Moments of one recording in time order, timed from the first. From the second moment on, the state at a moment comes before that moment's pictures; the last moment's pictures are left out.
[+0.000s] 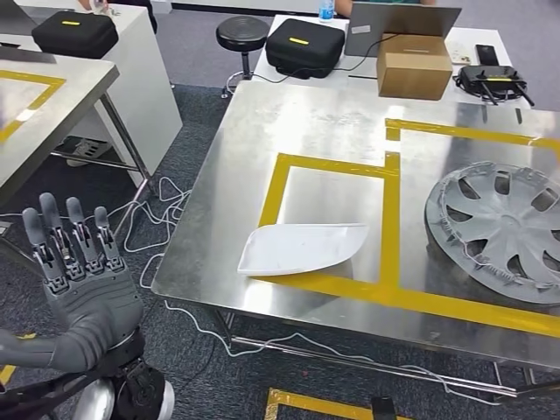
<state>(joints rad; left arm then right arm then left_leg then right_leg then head) 0.21 -0.23 -0.24 -2.03 0.28 0.03 -0.70 -0.06 0.18 -0.42 -0.26 0.63 -0.38 -0.21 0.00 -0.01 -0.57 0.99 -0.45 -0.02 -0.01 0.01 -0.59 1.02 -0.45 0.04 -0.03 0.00</state>
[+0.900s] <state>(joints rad) 0.26 -0.12 -0.35 -1.86 0.31 0.10 -0.69 -0.05 0.18 -0.52 -0.26 0.62 -0.39 -0.25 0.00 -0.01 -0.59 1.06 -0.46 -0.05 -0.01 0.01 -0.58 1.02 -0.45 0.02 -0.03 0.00</state>
